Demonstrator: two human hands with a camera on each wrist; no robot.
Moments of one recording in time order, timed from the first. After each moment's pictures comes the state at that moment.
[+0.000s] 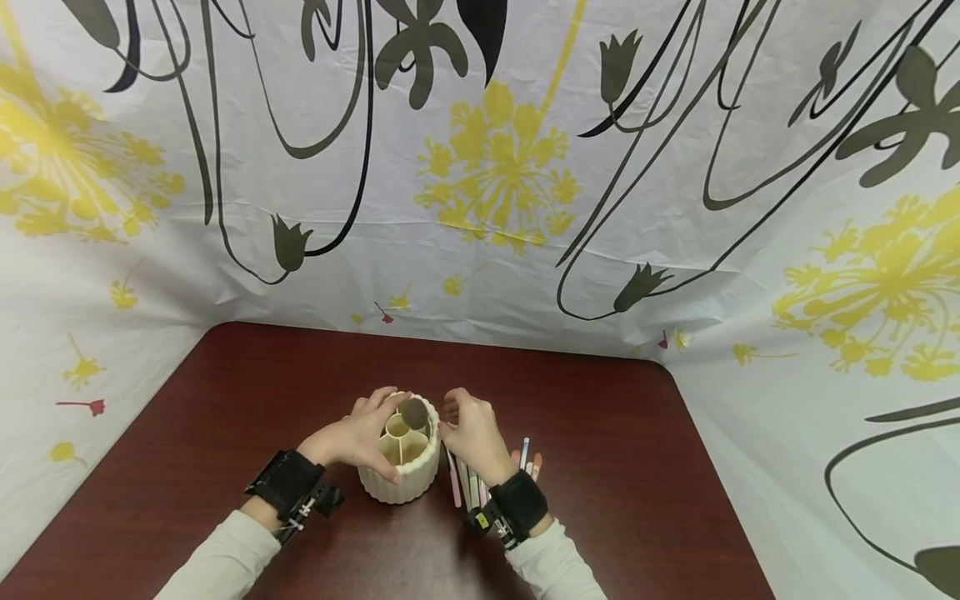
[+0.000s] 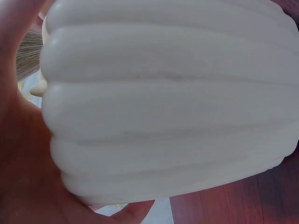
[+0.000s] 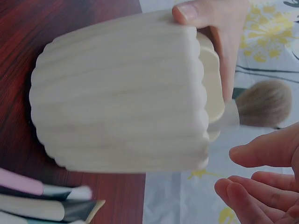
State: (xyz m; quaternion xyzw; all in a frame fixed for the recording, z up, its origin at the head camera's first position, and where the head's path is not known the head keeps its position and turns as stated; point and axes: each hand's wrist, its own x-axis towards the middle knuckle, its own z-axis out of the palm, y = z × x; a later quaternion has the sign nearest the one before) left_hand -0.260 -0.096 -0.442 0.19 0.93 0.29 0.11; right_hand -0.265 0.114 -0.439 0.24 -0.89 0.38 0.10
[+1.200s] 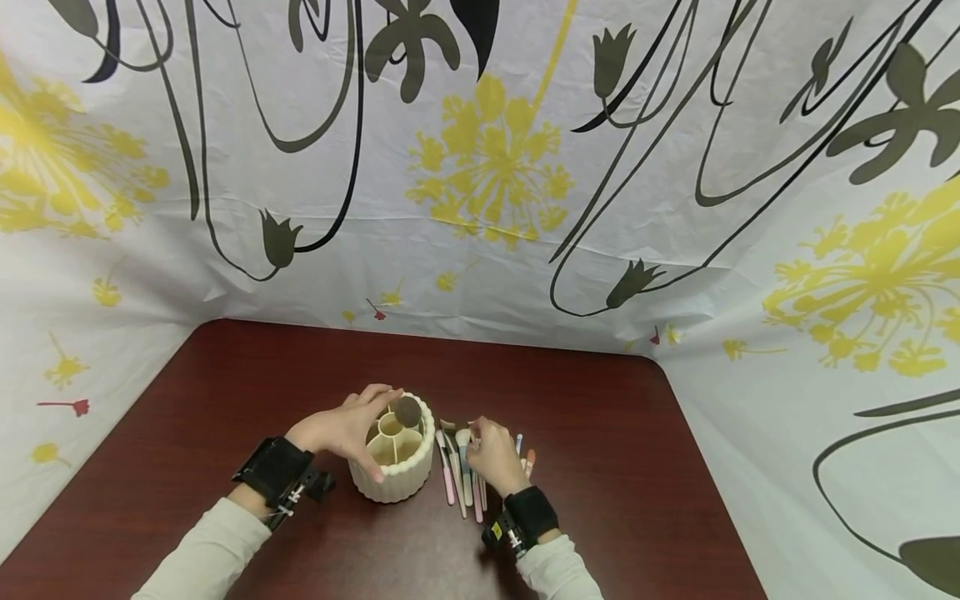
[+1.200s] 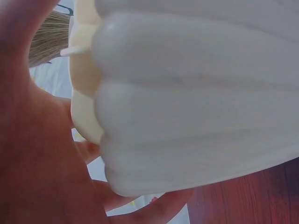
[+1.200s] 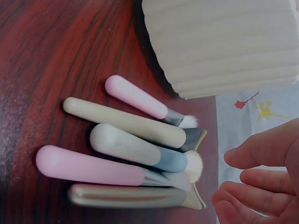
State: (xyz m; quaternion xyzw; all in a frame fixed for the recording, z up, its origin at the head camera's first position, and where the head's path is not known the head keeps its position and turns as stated) left_hand -0.268 -0.104 -0.430 0.24 0.92 0.28 0.17; right_hand -0.270 0.157 -0.500 0.17 -0.94 0.30 0.05
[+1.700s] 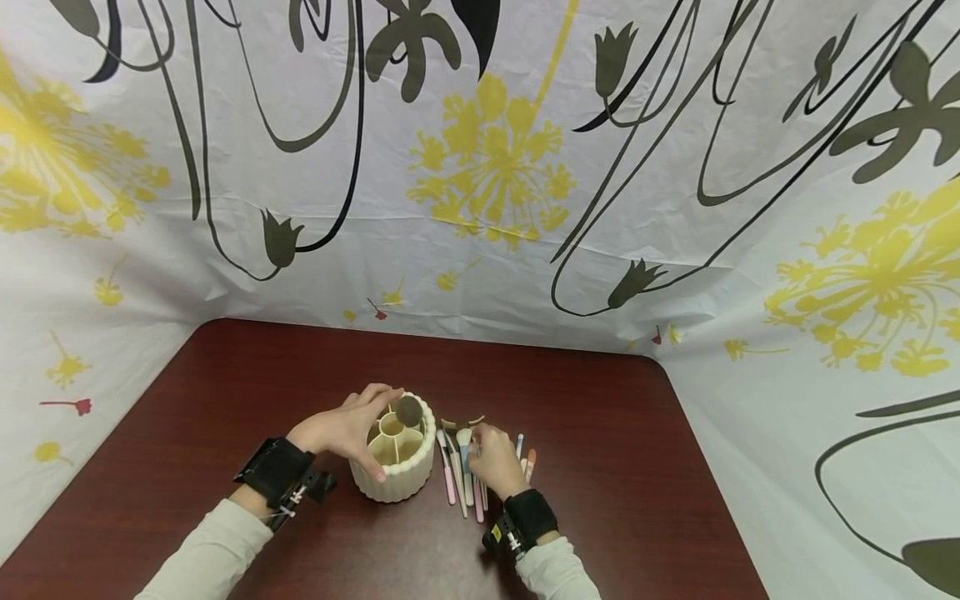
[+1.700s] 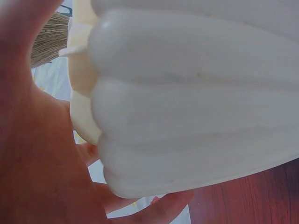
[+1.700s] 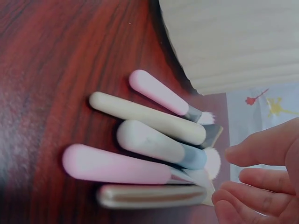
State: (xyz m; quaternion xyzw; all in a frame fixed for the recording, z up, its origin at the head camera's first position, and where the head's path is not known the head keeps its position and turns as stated) left_hand -0.267 -0.105 -0.431 0.23 0.91 0.28 0.17; right_hand -0.268 0.158 -0.512 0.16 -0.94 0.30 0.03
